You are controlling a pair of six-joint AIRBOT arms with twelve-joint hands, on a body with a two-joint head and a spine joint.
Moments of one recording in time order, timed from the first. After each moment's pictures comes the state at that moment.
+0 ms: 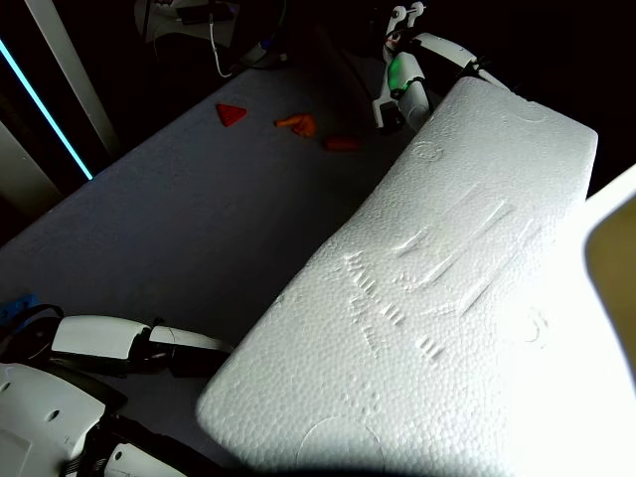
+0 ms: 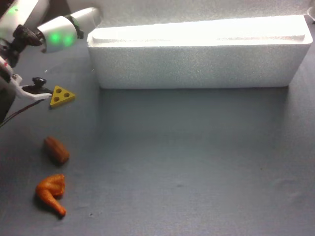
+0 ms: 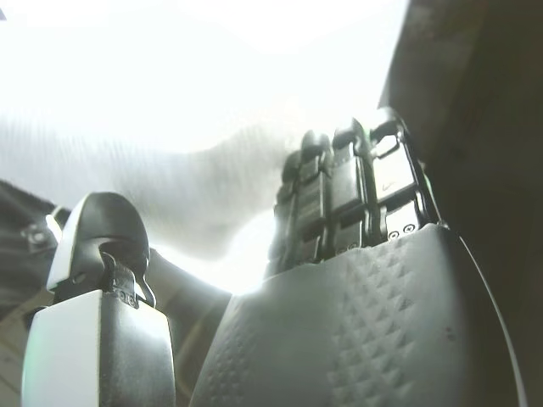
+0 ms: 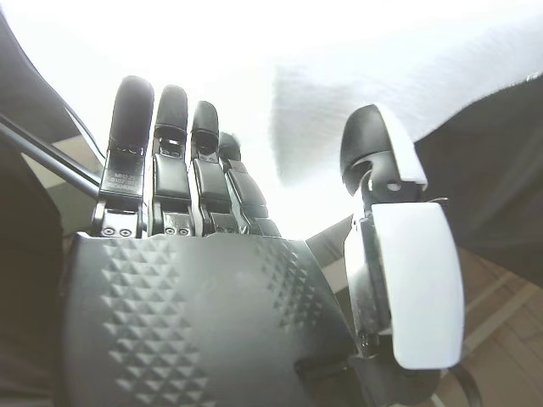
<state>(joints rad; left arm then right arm) 0.63 -1.19 1.45 -0.39 -1.03 0.39 -0.53 -0.97 1.21 0.50 1.12 -0.74</state>
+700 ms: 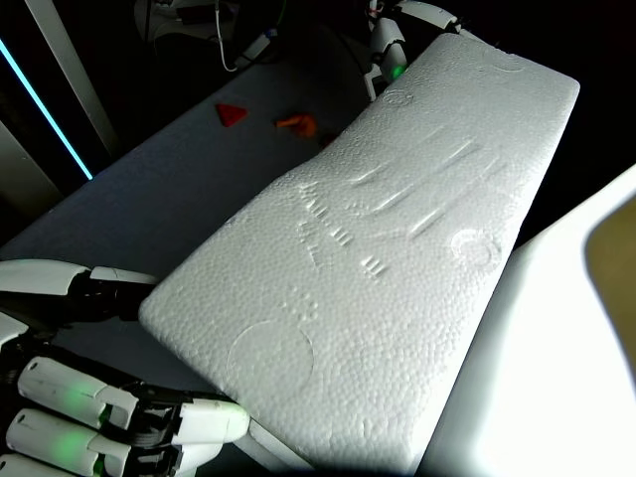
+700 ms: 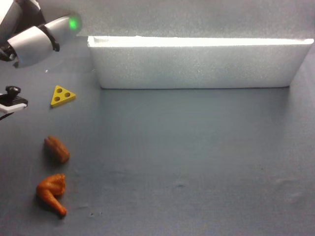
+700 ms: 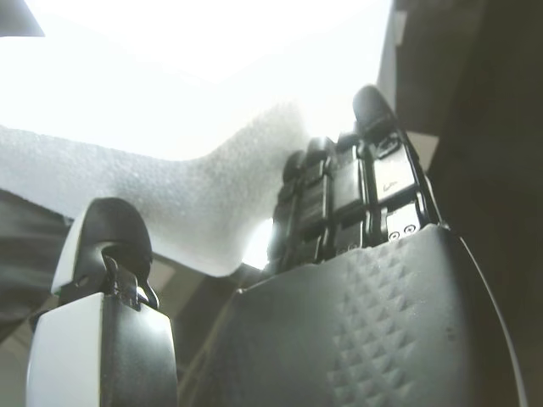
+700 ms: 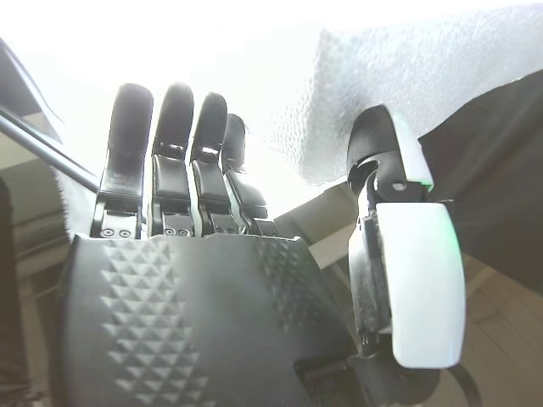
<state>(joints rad) 0.74 -1.05 1.28 -0.37 -1.19 0.44 -0.64 -0.86 1.04 0.42 1.24 -0.78</state>
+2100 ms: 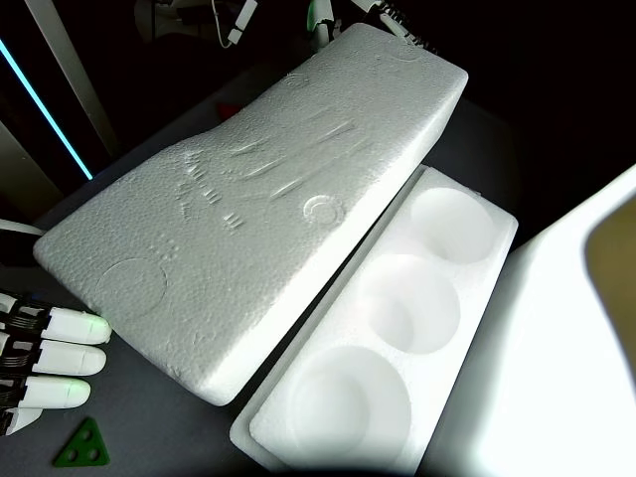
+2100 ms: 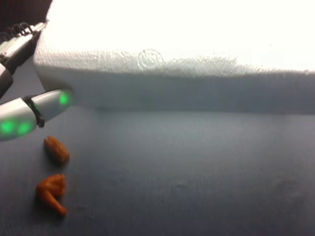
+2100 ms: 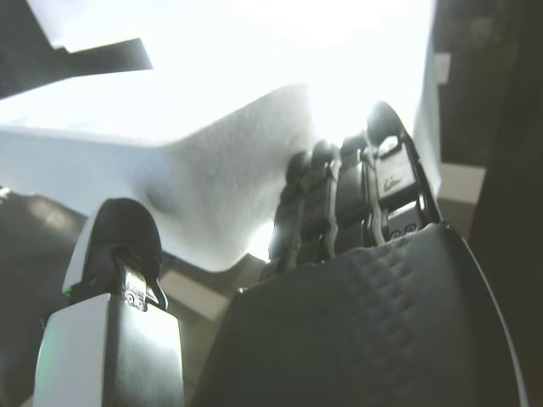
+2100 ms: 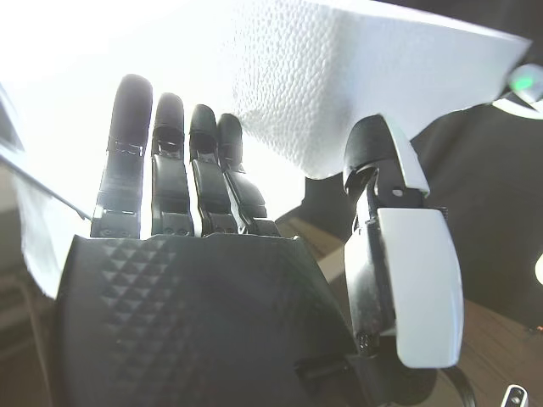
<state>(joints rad) 1.03 -0.87 0.98 -0.28 -1.31 0.50 -1.05 -0.68 0.78 0.37 1.41 -0.75</state>
